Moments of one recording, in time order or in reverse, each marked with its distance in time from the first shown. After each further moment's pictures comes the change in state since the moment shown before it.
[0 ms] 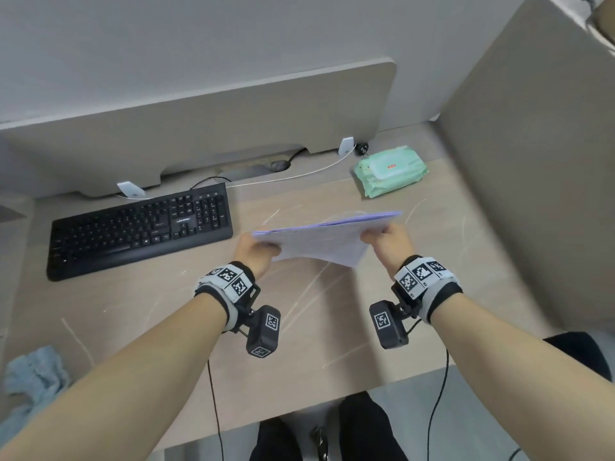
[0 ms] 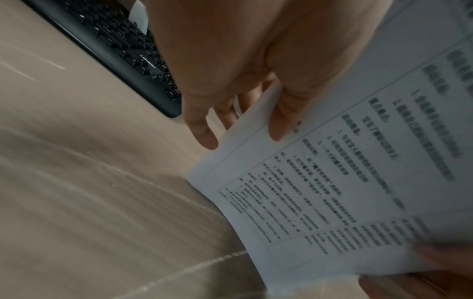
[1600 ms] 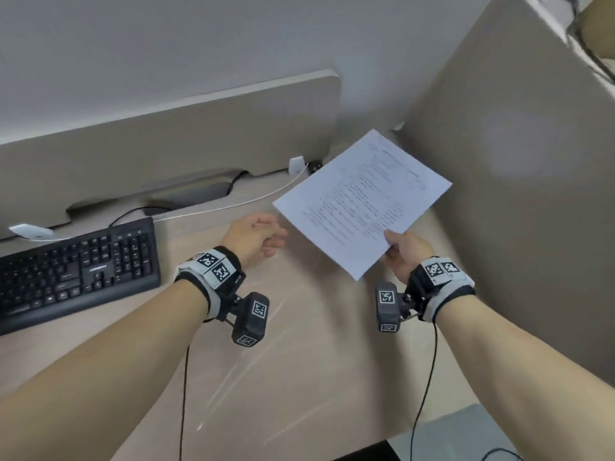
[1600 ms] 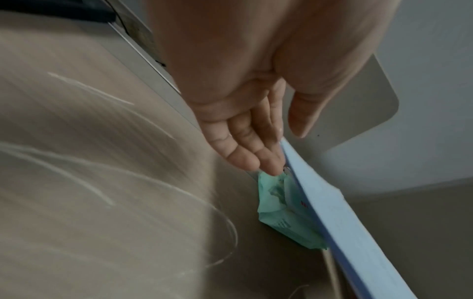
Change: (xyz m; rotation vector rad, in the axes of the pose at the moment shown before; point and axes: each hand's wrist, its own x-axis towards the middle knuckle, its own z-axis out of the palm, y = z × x) left_hand 0.116 0.091 0.112 -0.162 -0.199 -0.148; right_hand 0.143 0.036 -0.130 0.510 0.284 0.518
